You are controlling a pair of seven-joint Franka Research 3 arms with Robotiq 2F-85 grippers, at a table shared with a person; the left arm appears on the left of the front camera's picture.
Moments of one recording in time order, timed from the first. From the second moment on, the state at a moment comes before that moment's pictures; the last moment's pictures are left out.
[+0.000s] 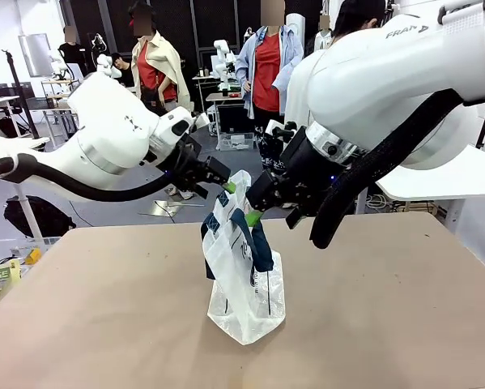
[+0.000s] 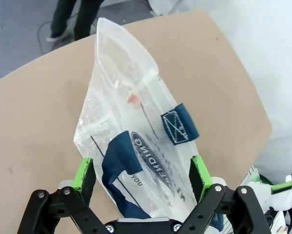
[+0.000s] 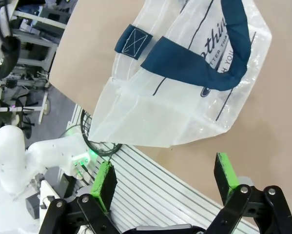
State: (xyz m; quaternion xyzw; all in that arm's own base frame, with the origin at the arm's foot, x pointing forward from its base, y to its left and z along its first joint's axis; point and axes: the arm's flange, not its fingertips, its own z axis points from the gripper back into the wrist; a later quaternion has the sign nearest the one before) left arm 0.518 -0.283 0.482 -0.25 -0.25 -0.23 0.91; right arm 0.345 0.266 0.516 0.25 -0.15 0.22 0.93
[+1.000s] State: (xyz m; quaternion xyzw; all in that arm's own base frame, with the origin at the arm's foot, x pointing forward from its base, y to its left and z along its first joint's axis) left arm 0.519 -0.287 0.467 -0.25 -0.22 -0.22 0.92; right arm 0.351 0.335 0.485 0.22 -0.14 0.14 0.95
